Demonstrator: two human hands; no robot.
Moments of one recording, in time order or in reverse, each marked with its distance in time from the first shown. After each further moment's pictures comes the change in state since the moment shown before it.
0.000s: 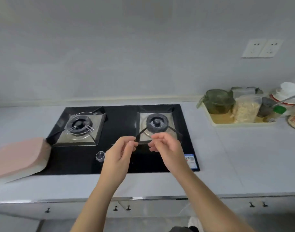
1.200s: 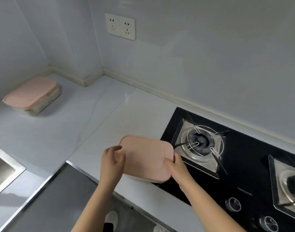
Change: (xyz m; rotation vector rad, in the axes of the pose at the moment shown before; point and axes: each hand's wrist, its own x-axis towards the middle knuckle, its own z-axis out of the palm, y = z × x) left_hand 0.071 -0.292 -0.426 0.155 0.539 -0.475; right_hand 0.130 0.045 0.490 -0.225 -0.393 0.475
